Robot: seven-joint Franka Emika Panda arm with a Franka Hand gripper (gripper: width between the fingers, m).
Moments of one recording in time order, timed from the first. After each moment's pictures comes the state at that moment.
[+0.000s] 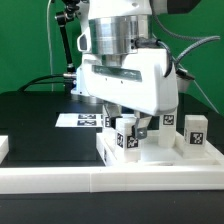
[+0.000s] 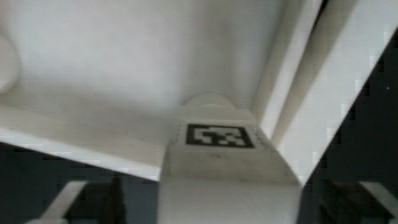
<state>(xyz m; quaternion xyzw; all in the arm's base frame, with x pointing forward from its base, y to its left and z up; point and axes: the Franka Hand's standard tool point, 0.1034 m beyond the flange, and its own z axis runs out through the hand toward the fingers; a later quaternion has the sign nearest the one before) 0.624 0.003 0.073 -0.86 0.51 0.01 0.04</state>
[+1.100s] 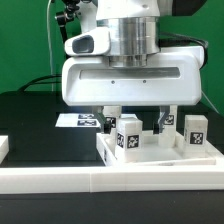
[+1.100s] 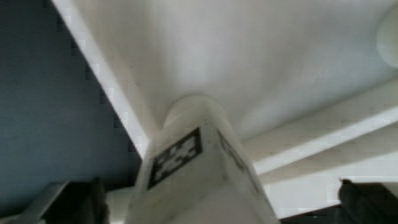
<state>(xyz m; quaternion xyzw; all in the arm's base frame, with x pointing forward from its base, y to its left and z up) 0.622 0.010 0.071 -1.00 0.08 -0.01 0.03</state>
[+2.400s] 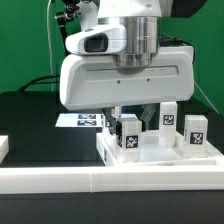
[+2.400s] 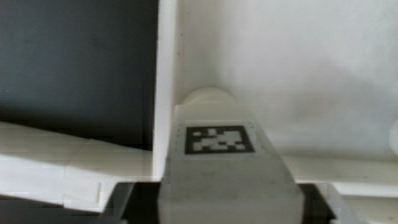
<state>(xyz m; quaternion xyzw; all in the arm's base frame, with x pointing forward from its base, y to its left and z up) 0.624 0.004 0.072 -1.00 -0.06 -0.01 0.02</state>
